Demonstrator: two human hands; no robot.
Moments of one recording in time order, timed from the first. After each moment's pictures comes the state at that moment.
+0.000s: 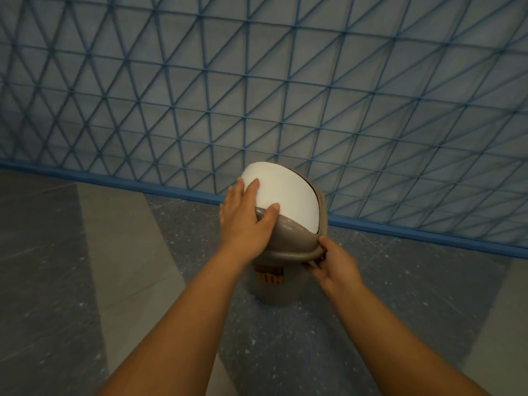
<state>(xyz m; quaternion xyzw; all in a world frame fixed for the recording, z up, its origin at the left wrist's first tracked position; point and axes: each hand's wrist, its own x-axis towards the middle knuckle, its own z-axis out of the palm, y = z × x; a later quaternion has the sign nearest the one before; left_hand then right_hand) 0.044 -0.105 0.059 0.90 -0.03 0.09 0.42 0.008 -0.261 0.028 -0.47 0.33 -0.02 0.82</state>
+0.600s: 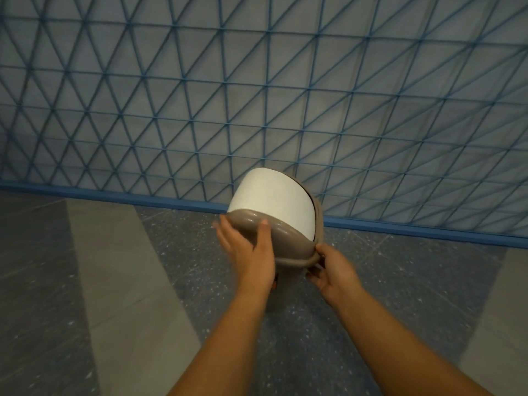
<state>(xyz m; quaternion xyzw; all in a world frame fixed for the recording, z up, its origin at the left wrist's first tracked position) 0.009 -0.163 0.044 0.71 0.15 0.09 0.68 0.011 -0.295 0.012 -0.51 0.35 0.01 0.79</state>
